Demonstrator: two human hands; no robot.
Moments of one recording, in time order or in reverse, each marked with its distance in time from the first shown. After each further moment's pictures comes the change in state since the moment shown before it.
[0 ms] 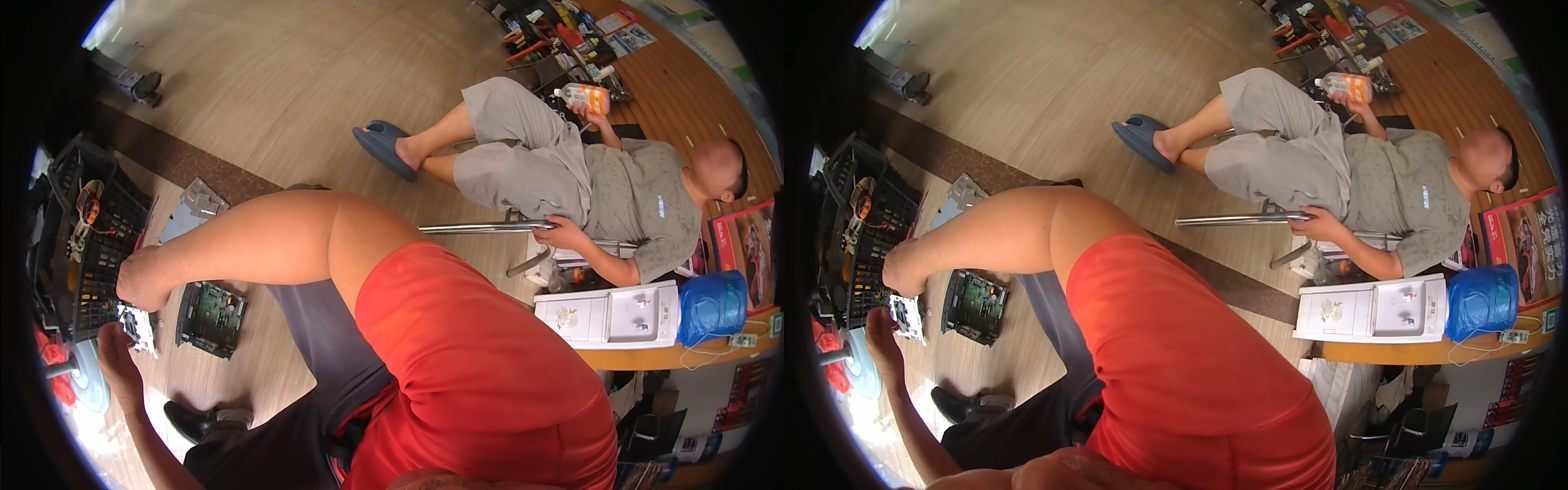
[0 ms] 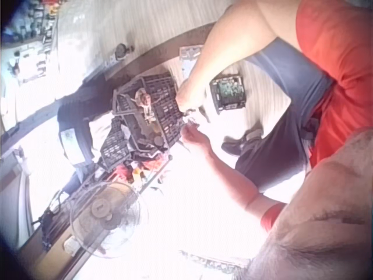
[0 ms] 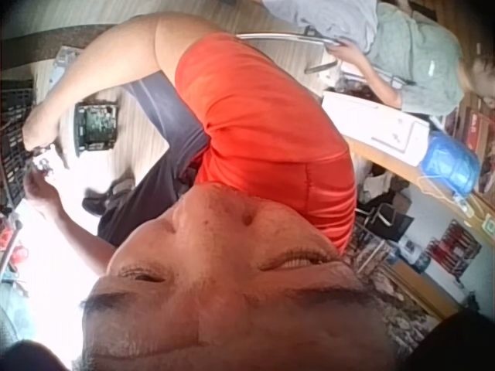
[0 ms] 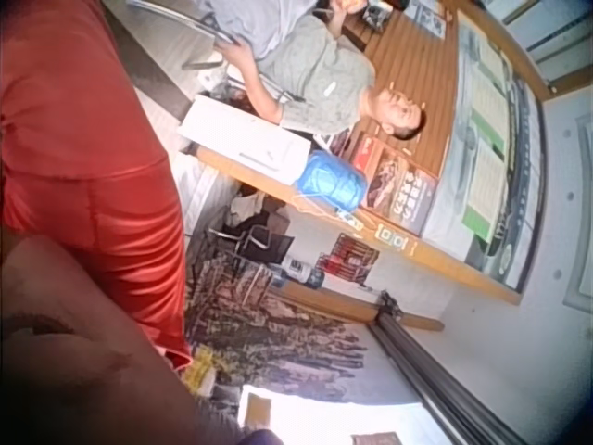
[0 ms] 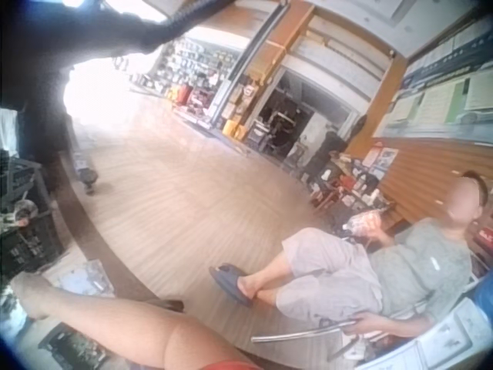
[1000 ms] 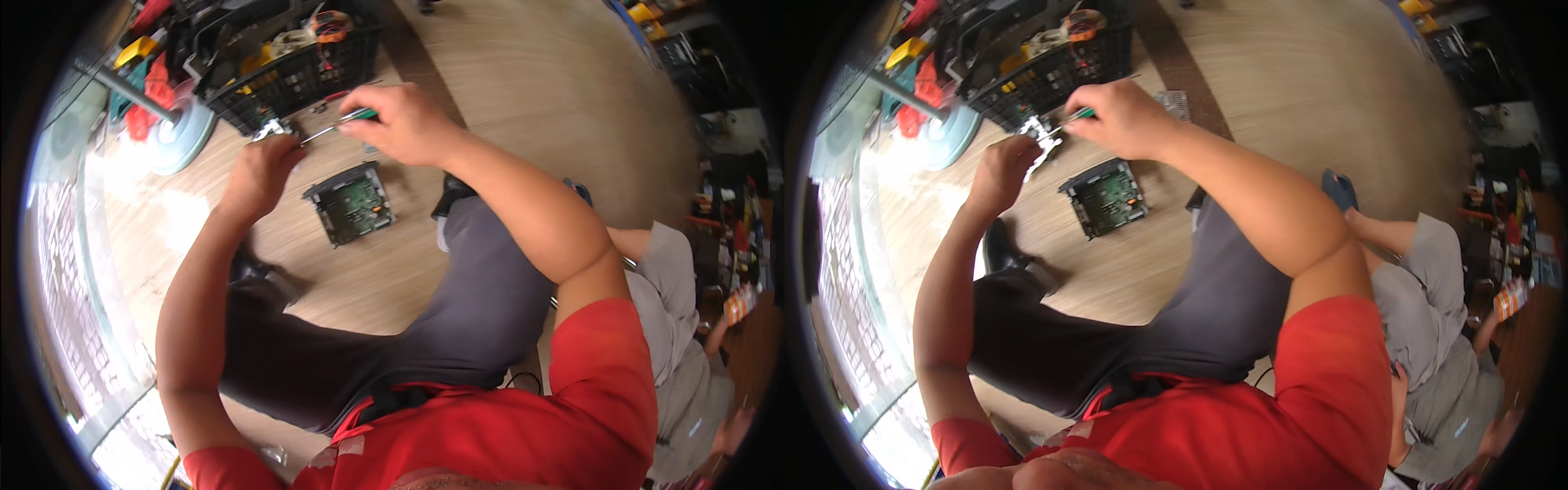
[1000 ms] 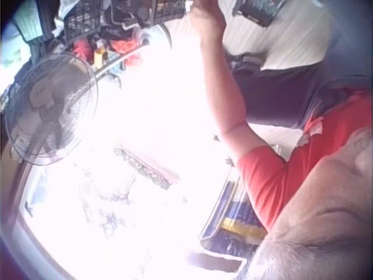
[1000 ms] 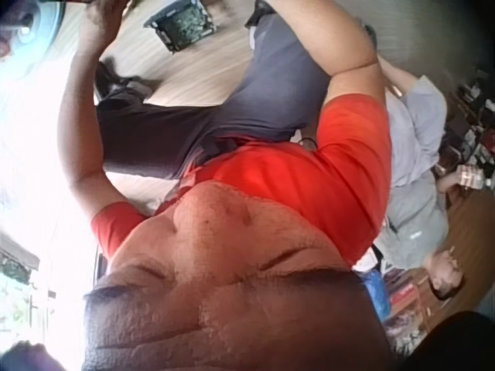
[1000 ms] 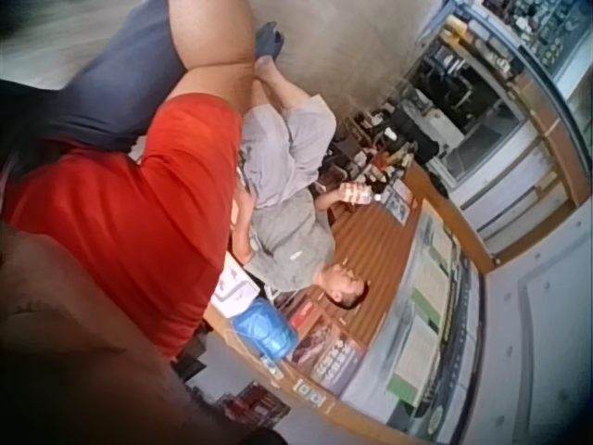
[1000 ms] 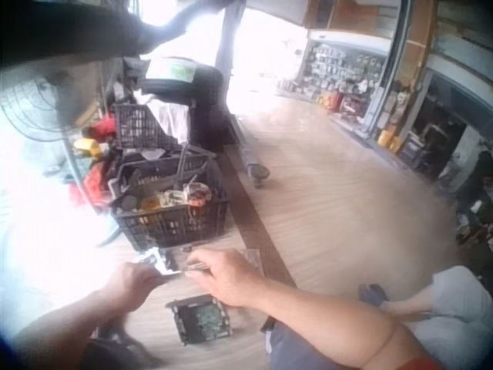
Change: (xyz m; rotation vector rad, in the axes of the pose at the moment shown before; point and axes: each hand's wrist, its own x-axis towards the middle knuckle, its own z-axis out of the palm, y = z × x) left_hand -0.021 0.036 -0.027 0.378 0.039 0.124; right_hand -0.037 -0.025 -0.055 0.464 0.385 -0.090
